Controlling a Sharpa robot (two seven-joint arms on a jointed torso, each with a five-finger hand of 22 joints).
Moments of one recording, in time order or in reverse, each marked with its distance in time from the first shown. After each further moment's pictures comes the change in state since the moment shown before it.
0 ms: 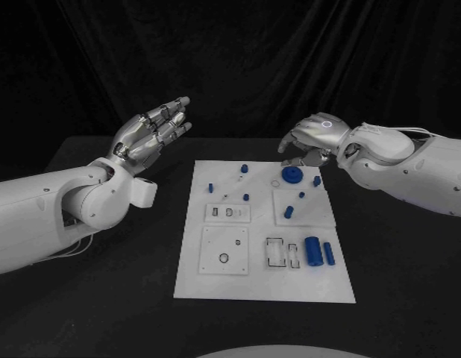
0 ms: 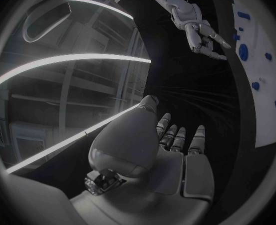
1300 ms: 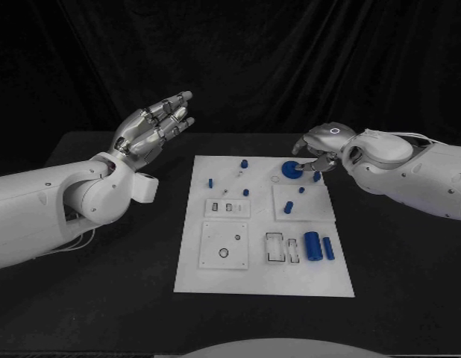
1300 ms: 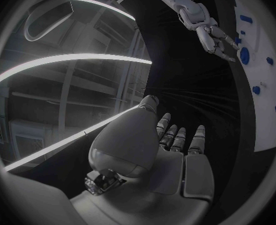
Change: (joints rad) left arm -0.002 0.010 0.000 -0.006 0.000 0.020 0.000; left_hand 0.000 0.000 0.007 -0.007 0.000 0.000 0.000 0.000 0.000 0.000 0.000 0.000 0.000 -0.004 0.004 0.000 0.001 0.000 0.004 0.004 0.000 0.000; right arm -0.057 0.017 0.000 -0.082 0.021 0.124 -0.141; right_hand 0.010 -0.019 0.025 0.000 0.083 -0.133 0.038 -0.068 0.009 0.006 0.032 0.020 0.008 0.004 0.001 0.012 0.003 -0.011 0.003 0.011 0.031 0.000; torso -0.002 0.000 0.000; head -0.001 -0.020
